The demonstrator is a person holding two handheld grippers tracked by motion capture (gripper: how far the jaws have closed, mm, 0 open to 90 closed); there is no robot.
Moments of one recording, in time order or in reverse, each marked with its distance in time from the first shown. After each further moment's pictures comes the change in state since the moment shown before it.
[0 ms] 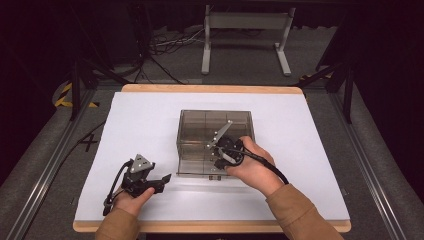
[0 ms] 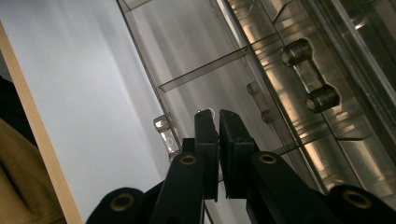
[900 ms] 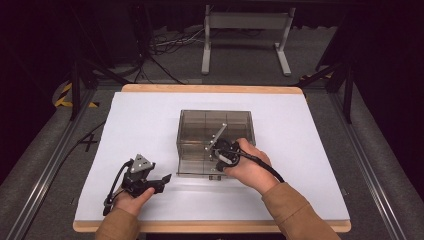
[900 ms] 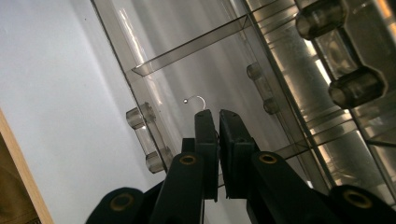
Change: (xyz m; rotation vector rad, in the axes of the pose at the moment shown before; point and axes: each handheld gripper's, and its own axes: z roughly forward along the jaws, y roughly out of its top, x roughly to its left) left arm 0.000 0.000 0.000 0.003 -0.002 0.003; right arm -0.008 -0.001 0.026 0.088 0.002 -0.001
